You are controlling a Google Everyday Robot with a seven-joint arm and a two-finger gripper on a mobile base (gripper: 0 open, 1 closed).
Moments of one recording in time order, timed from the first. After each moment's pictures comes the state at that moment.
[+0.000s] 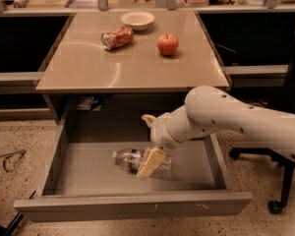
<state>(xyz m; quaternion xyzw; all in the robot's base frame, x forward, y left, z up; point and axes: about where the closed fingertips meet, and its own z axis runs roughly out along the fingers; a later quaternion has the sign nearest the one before) 0.500 0.011 0.695 -0.65 0.67 0.19 0.30</state>
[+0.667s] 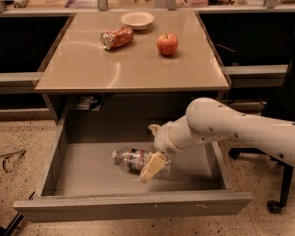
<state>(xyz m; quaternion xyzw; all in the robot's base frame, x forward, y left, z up) 0.512 0.003 0.645 -0.61 0.71 0.21 0.28</state>
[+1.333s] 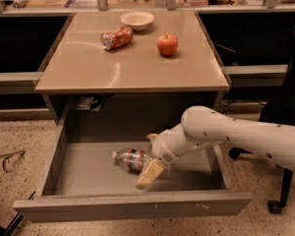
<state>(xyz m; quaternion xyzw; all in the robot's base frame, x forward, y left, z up) 0.503 0.007 0.609 -0.58 0.74 0.25 0.25</state>
